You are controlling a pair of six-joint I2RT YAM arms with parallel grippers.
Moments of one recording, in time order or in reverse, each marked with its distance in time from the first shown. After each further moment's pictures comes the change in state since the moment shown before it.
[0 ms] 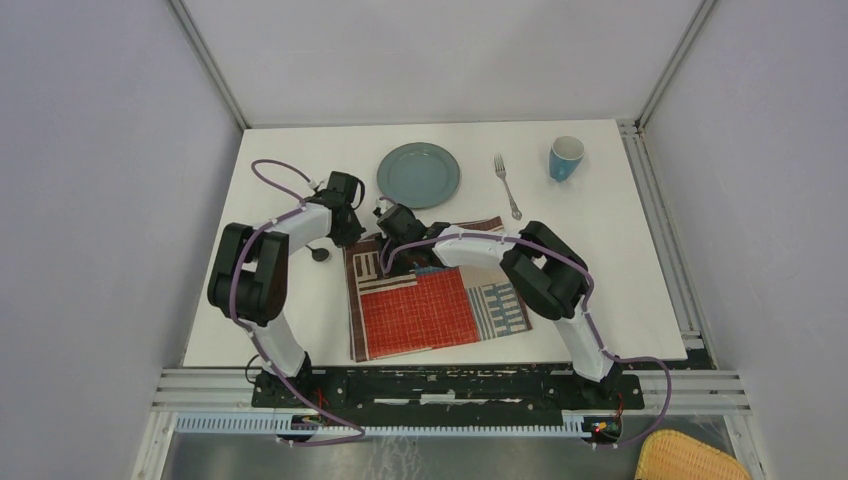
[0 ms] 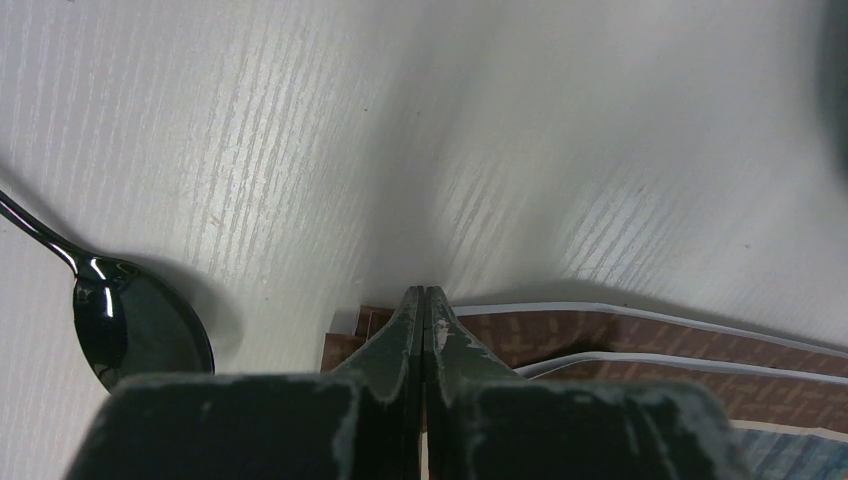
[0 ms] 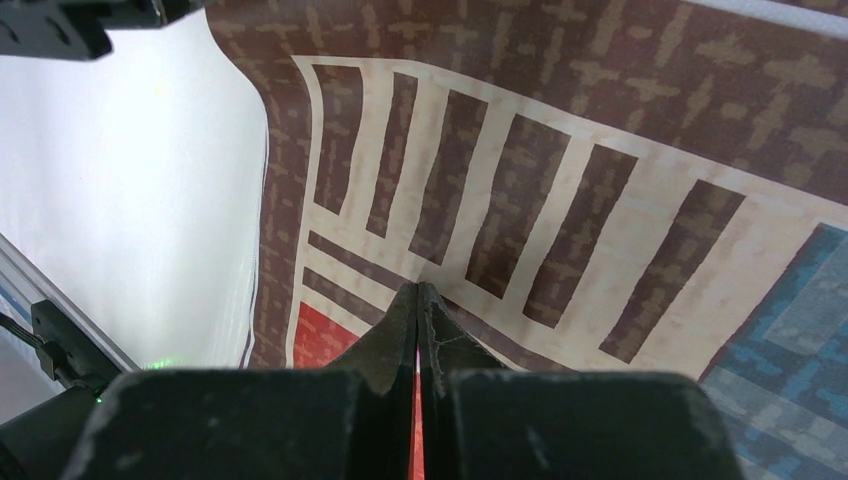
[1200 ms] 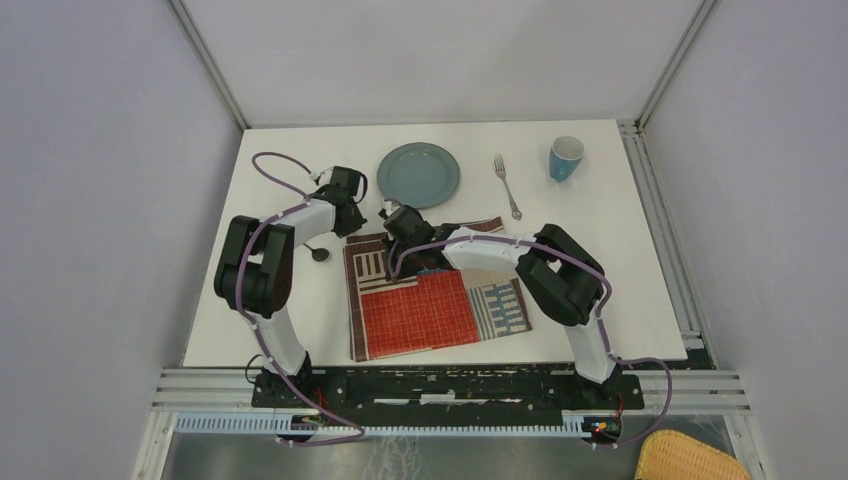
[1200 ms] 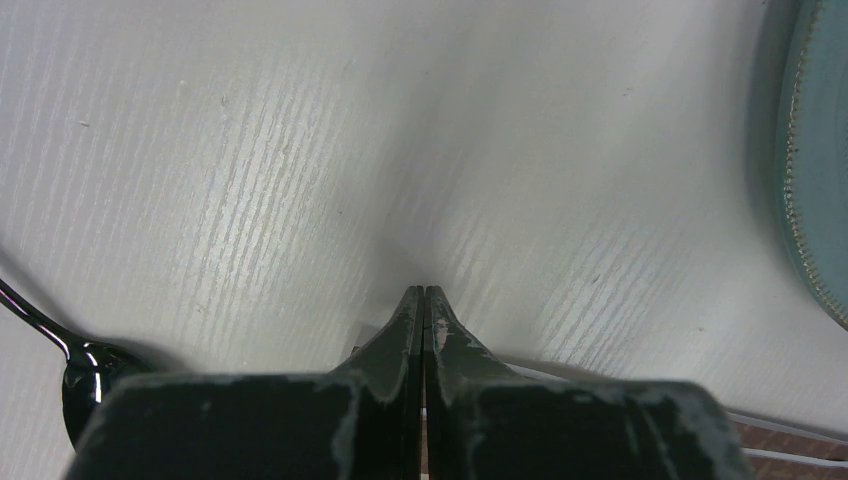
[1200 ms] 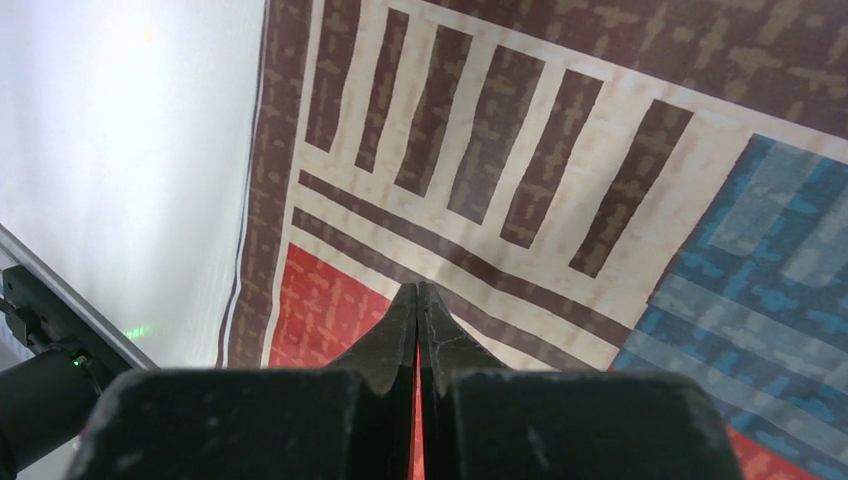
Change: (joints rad) left arm -0.002 0.060 0.043 0.099 -0.069 0.000; right arm 0.000 -0.113 -0.084 -0.032 0.020 -0.045
